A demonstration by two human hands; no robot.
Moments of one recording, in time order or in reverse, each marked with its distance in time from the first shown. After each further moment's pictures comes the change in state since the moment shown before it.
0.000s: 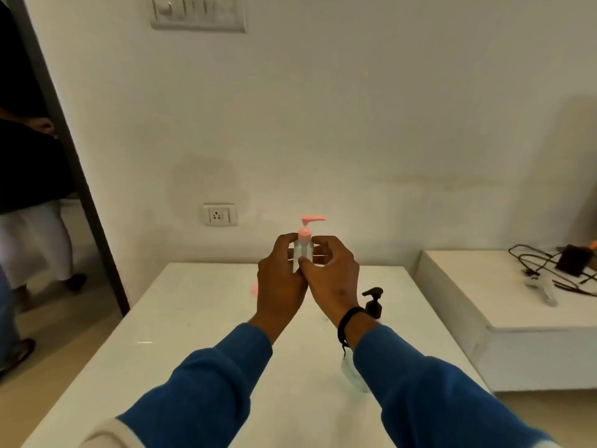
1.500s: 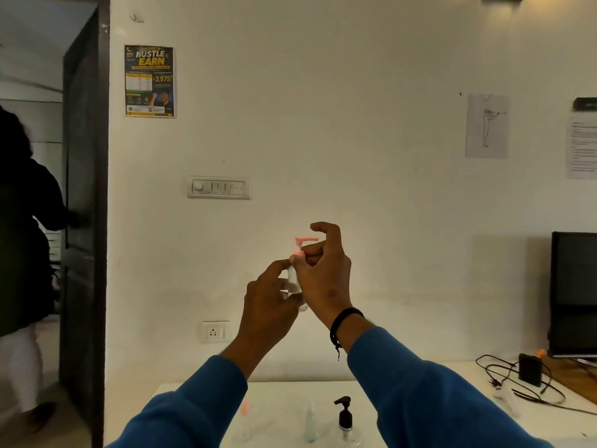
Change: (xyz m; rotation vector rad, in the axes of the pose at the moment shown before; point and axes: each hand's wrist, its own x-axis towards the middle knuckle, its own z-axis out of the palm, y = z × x) left_hand 0.018 0.226 -0.107 -0.045 0.021 0.217; right_hand -0.013 -0.270 -0.091 0.069 0.161 -0.440
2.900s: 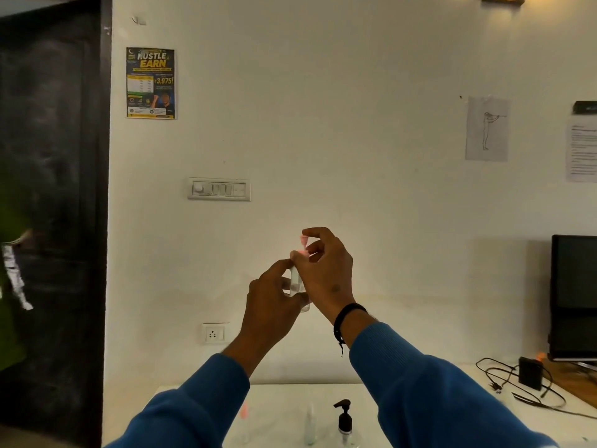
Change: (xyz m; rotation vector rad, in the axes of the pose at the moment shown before) left_hand 0.001 0.014 -0.004 0.074 0.002 0.043; right_hand 0.011 0.001 -0.001 -0.086 -0.010 -0.008
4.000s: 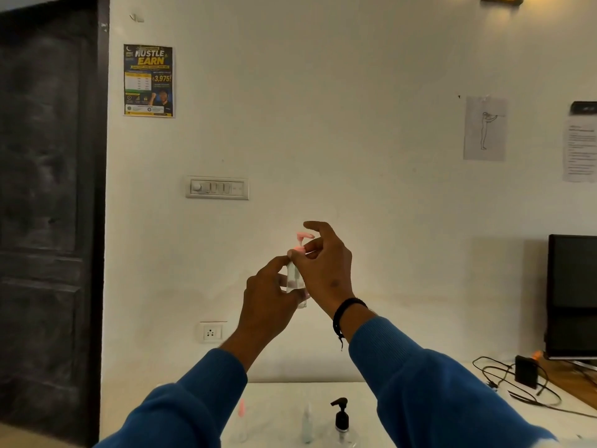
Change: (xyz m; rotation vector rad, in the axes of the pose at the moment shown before) left_hand 0.004 0.001 0.001 0.027 0.020 -0.008; right_hand 0.005 -0.002 -0.006 0.007 -0.034 0.005
